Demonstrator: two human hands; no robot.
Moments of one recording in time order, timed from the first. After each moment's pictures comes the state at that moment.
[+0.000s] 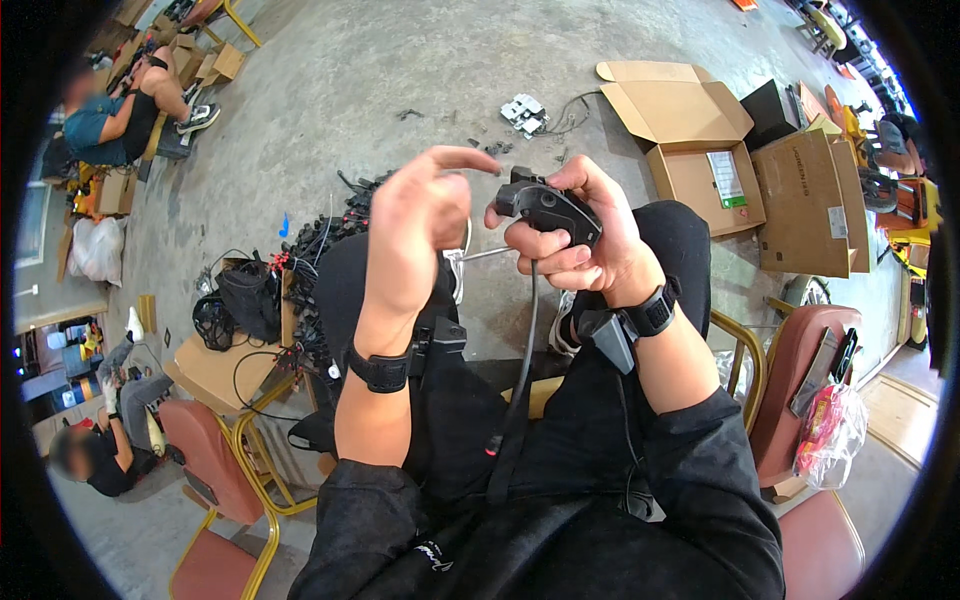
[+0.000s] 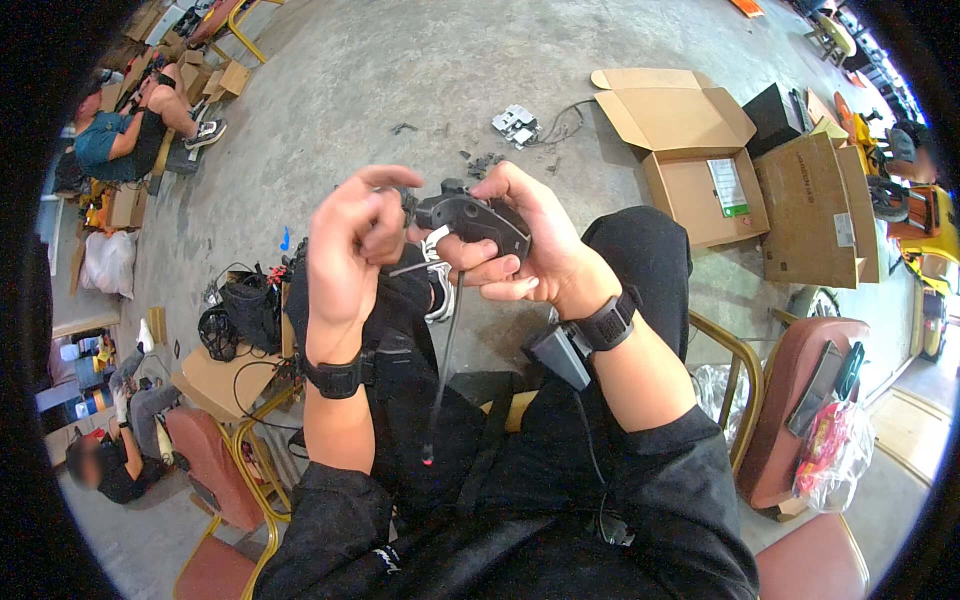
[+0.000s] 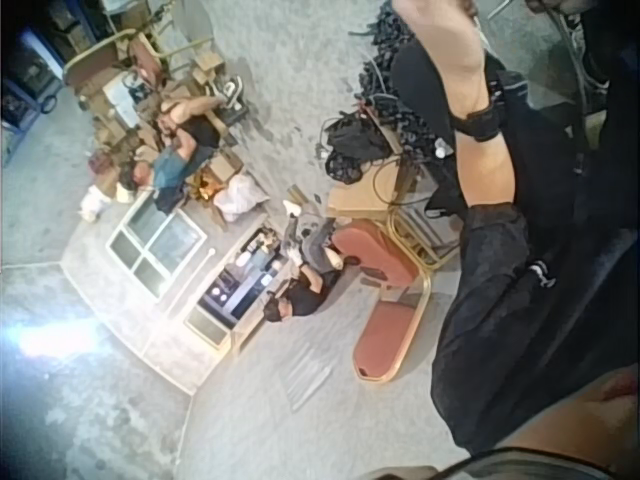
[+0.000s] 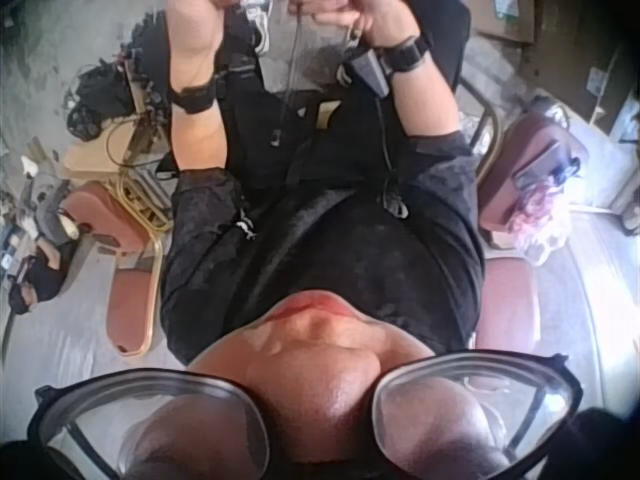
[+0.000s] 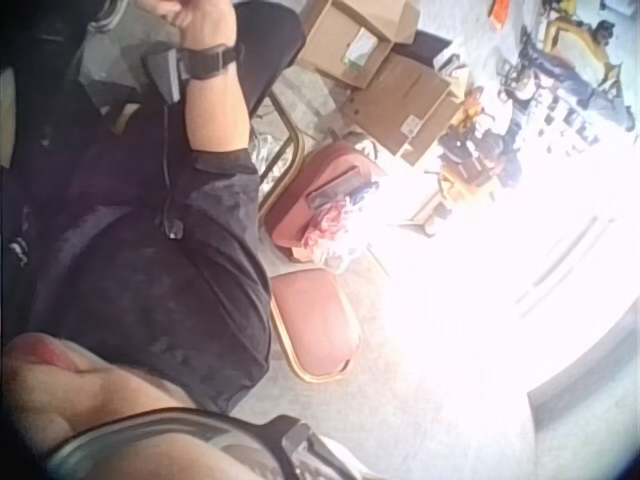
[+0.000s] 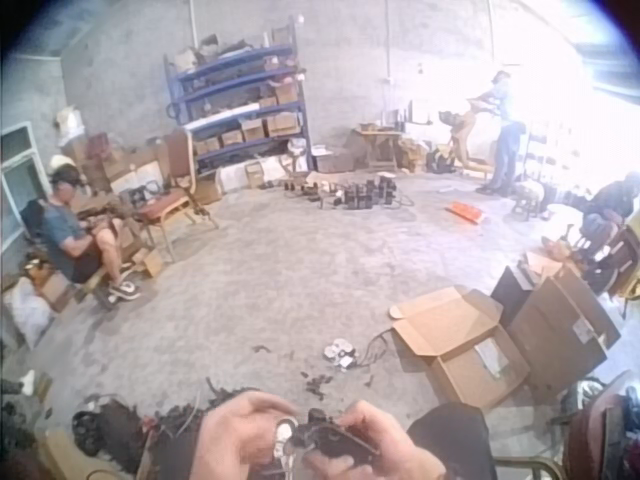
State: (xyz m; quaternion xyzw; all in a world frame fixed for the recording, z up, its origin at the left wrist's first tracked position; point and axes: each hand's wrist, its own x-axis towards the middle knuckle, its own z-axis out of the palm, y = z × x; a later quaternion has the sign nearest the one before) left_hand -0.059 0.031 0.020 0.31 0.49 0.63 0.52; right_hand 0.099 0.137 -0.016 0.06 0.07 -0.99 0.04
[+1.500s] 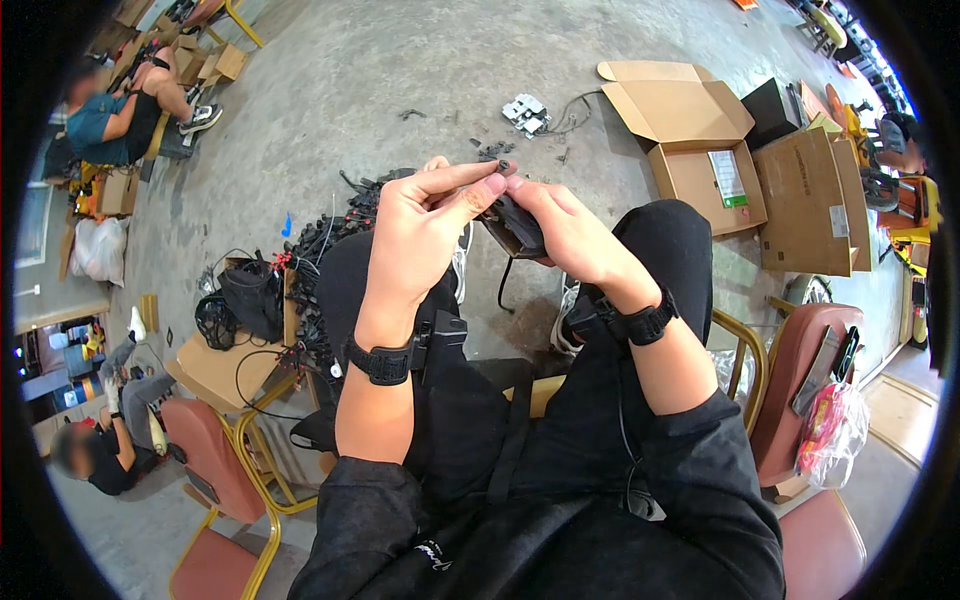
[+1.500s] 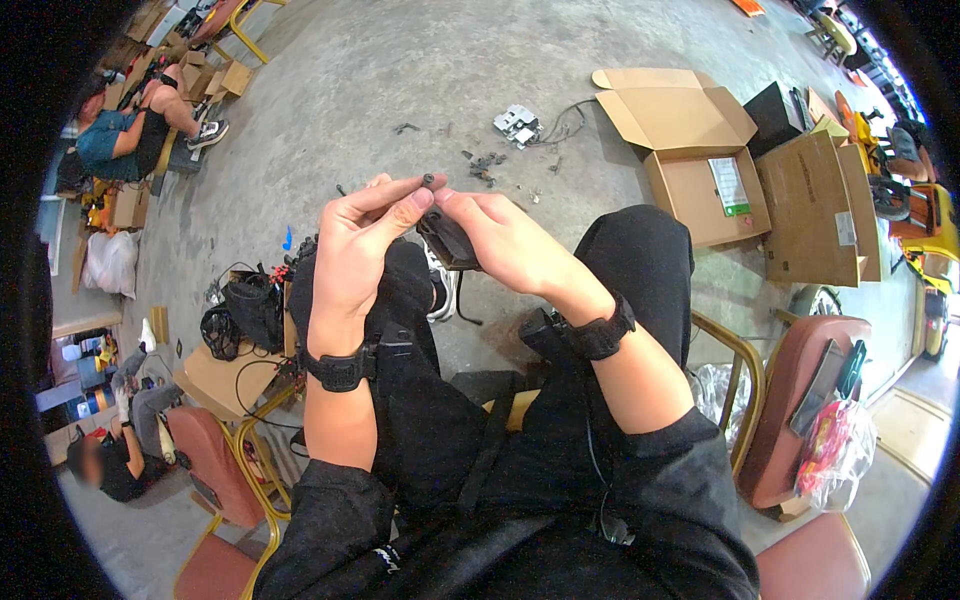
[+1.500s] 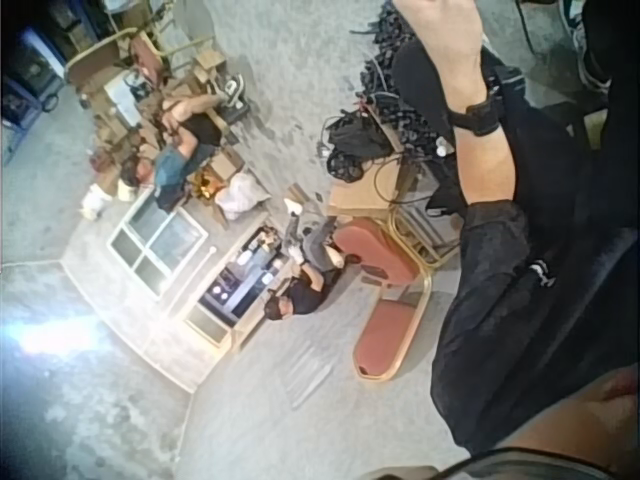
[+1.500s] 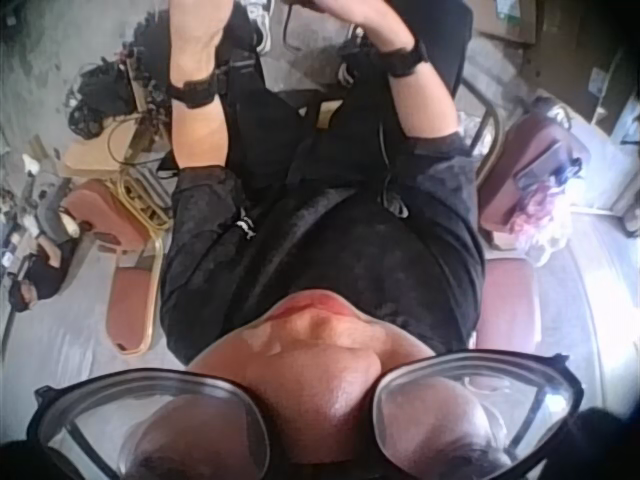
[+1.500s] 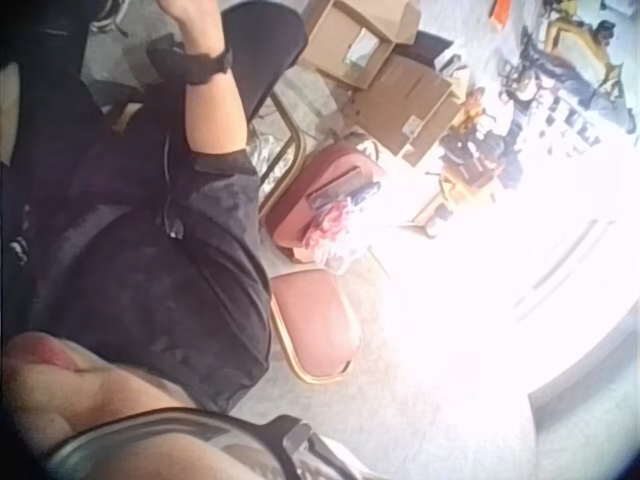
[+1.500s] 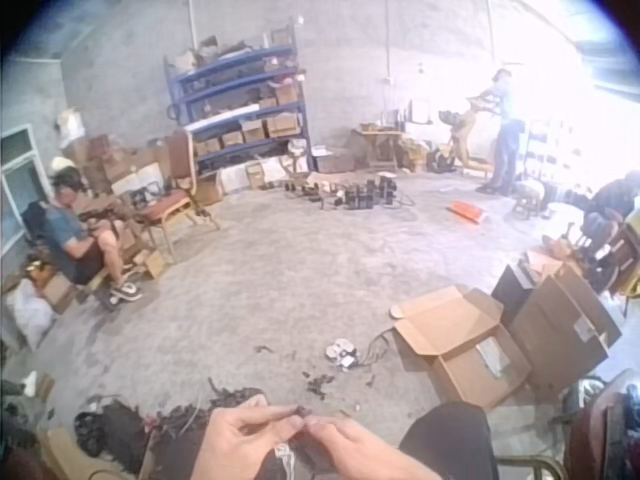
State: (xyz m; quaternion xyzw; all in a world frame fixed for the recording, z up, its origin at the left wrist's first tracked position) left_hand -0.059 0.035 0.007 0.41 0.62 0.53 0.40; right_hand 0.088 0.110 -0.002 0.30 0.60 -0.72 -0.16
